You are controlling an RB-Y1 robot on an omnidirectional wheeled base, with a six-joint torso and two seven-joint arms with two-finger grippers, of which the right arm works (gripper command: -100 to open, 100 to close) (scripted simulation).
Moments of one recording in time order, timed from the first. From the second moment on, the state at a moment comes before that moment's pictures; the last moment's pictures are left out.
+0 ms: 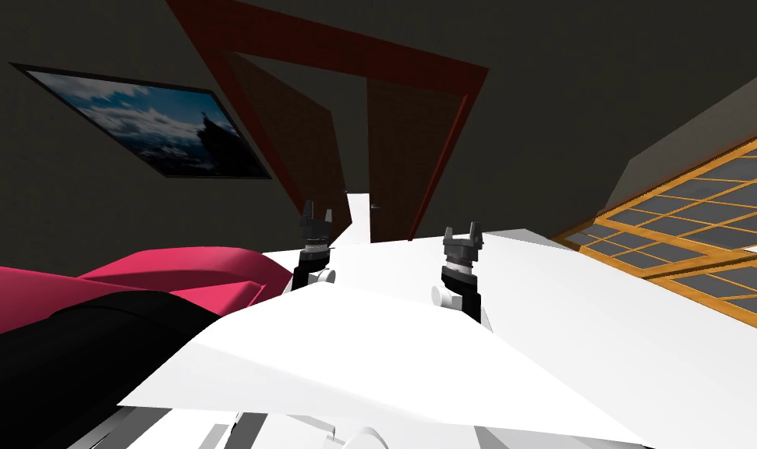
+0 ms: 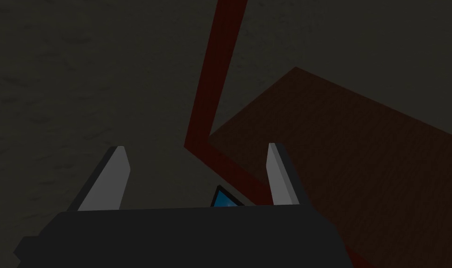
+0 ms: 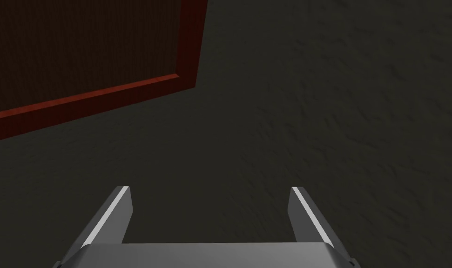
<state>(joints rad) 0.41 -0.02 0.00 -2.17 -0.02 -0.50 -0.13</state>
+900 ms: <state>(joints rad) 0.31 -0.05 0.02 -1.92 -0.03 -0.55 -0.11</state>
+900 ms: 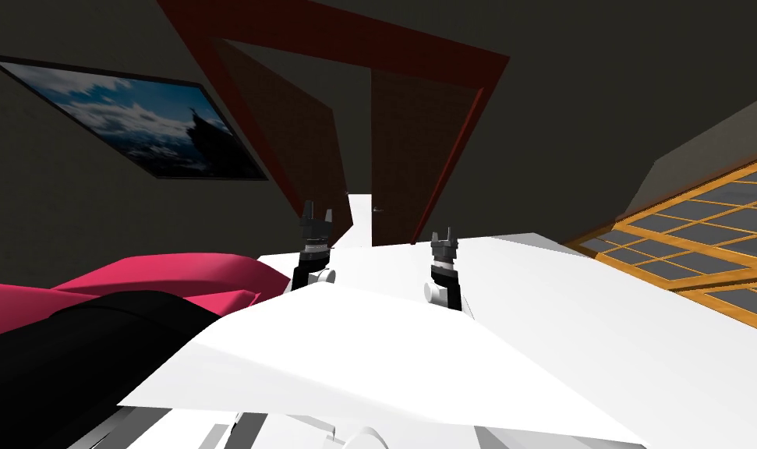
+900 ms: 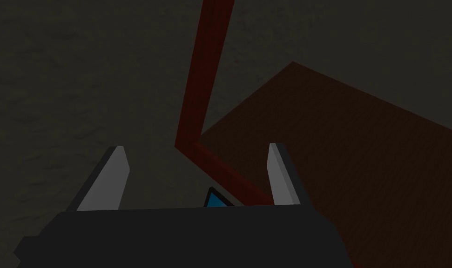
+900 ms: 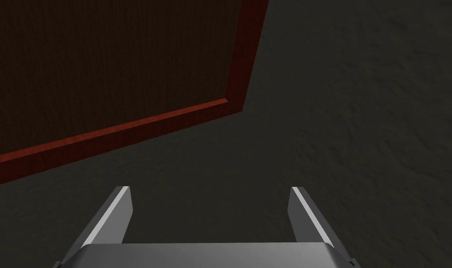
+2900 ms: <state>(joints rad) 0.08 -0.08 0.08 -1.33 -0.05 -0.67 -0.06</state>
